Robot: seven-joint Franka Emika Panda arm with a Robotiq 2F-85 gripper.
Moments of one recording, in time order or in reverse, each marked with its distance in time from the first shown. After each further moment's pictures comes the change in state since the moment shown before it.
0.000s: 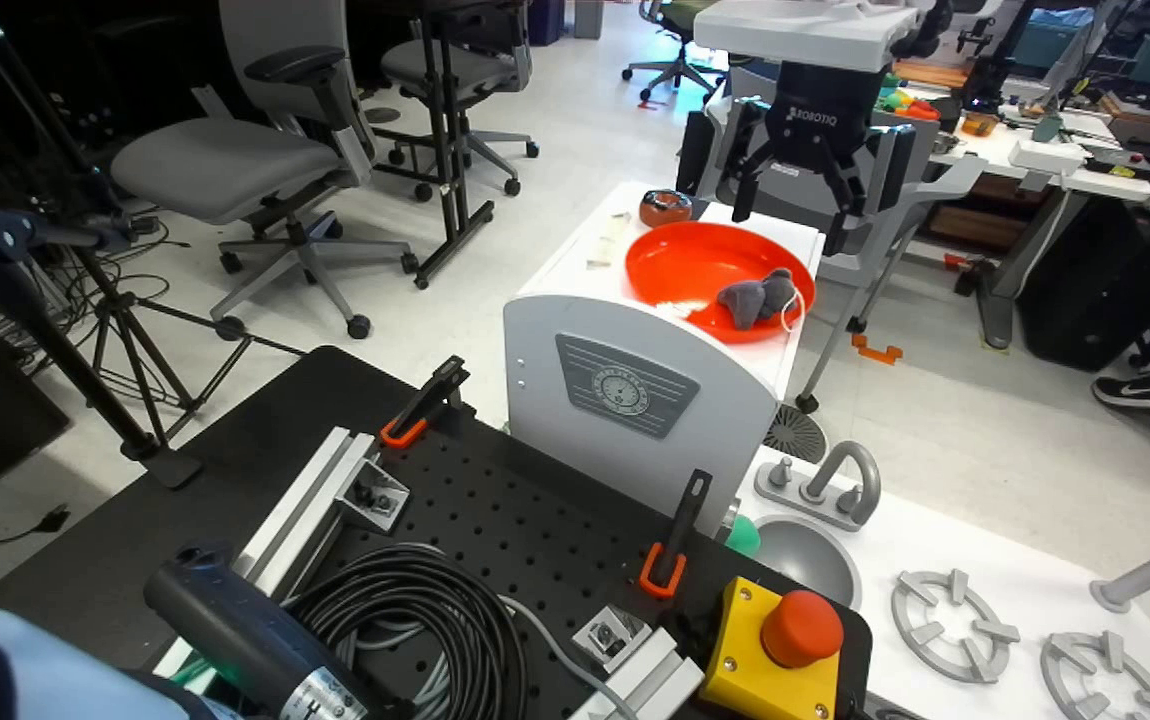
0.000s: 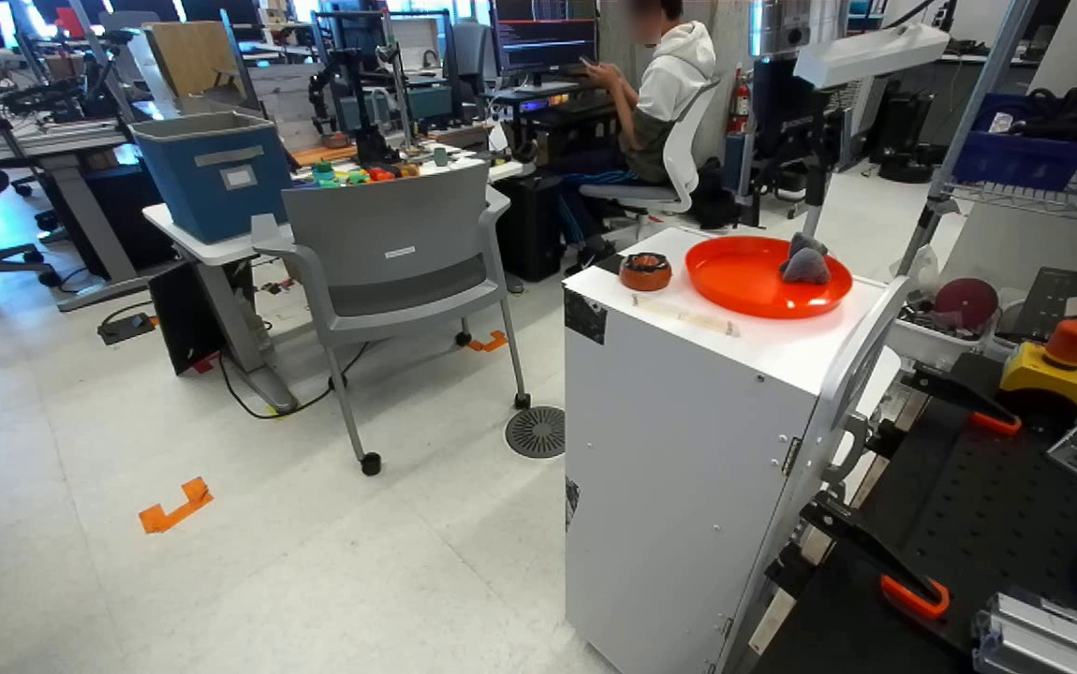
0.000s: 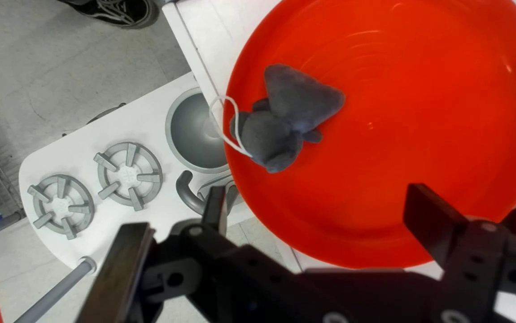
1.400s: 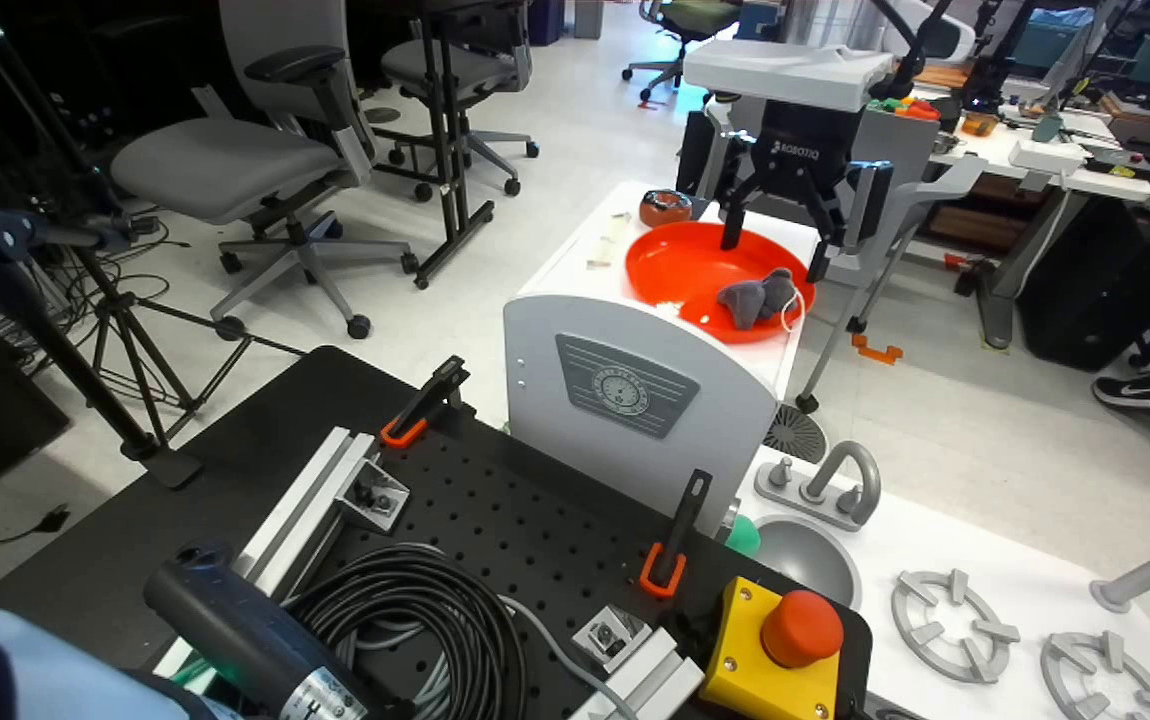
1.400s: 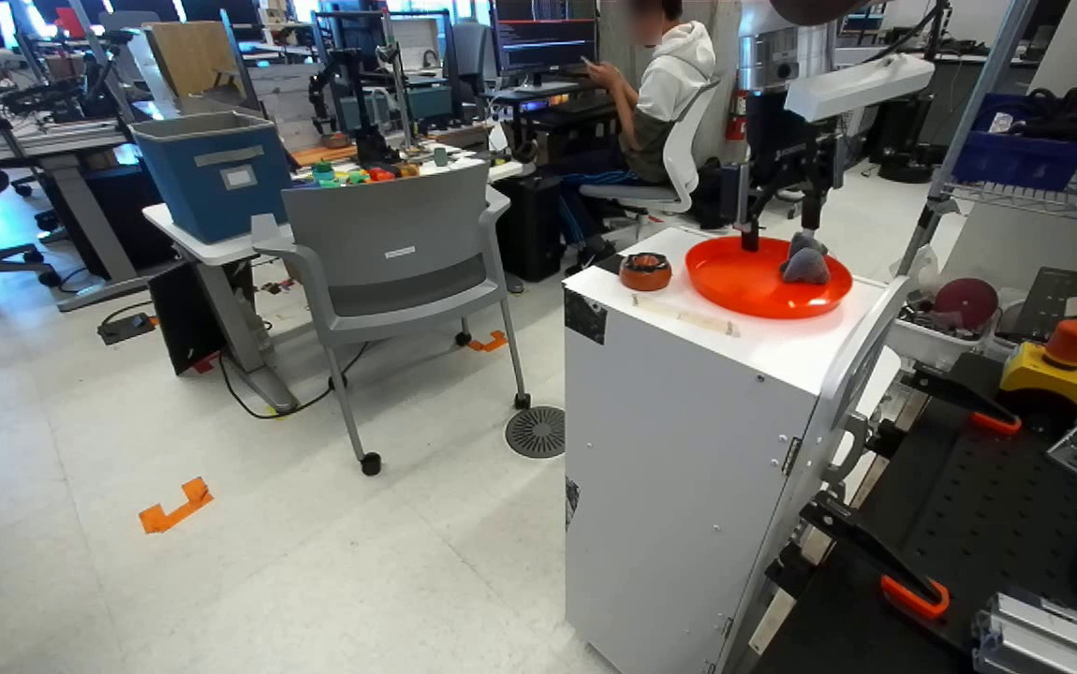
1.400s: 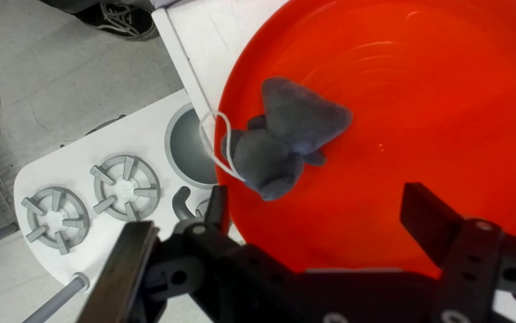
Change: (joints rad) arm 0.005 0.058 0.002 0.013 -0.006 0.000 0.000
